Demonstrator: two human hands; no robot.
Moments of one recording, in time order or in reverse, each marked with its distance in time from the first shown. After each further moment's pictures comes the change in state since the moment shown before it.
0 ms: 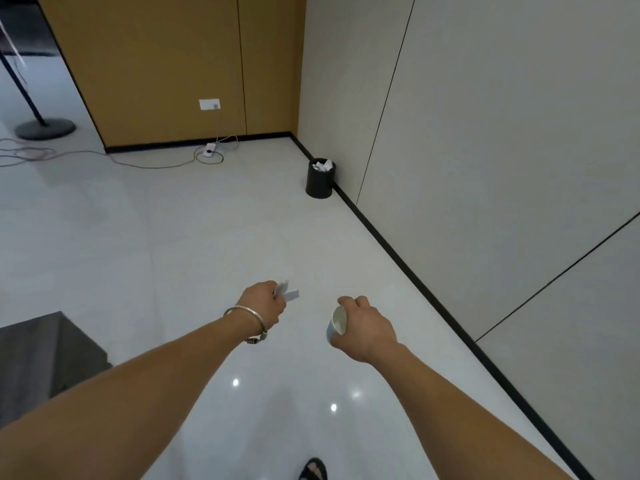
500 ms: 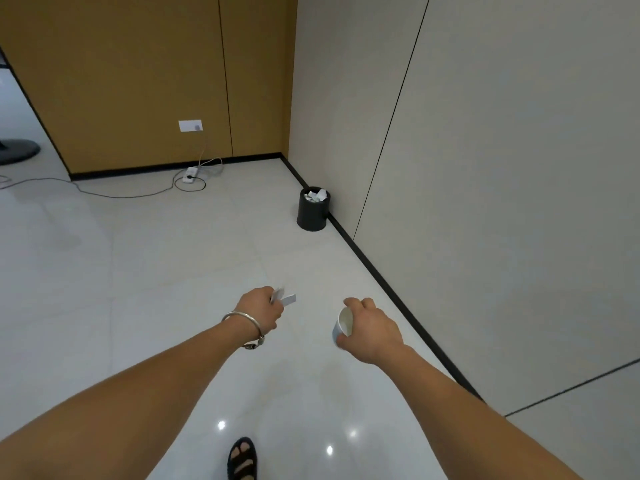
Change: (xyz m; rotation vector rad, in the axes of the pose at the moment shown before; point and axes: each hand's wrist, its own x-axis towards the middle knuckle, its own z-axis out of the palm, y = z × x) left_hand 0.314 0.059 -0.058 -0.099 -0.008 -0.007; right_hand 0.308 0.034 -0.094 -0.023 0.016 0.036
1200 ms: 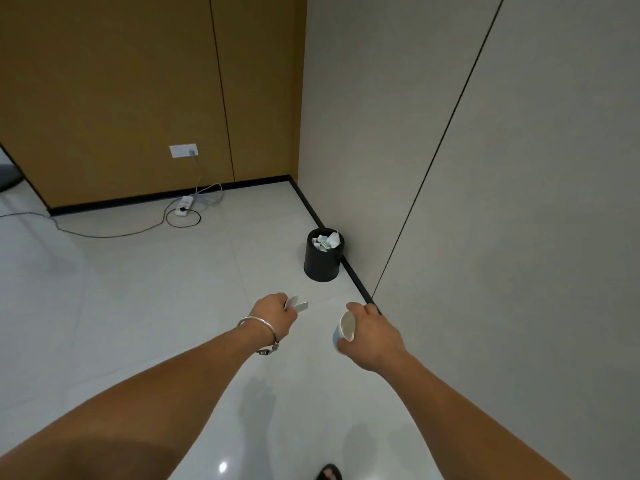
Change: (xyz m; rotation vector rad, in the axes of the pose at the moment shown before) left_hand 0.458 0.128 -0.067 0.026 0.004 -0.076; right_hand 0.473 0.036 -0.110 0.070 -0.034 -0.028
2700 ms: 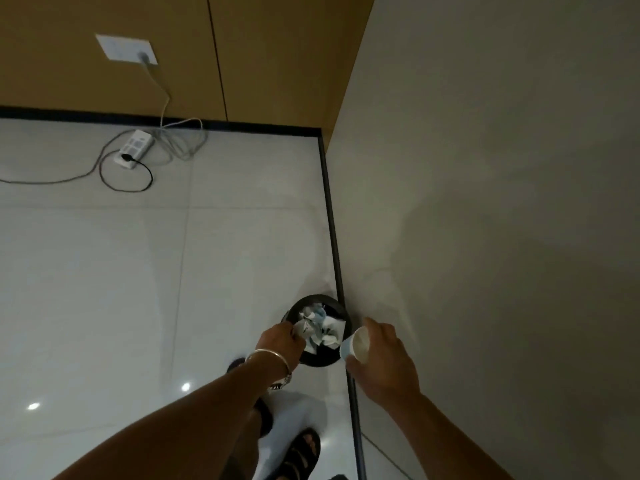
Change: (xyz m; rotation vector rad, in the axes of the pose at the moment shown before) left_hand 0.822 0.080 0.051 -0.149 -0.131 -0.446; right_hand 0.841 0.116 -0.059 -0.011 -0.253 -0.043
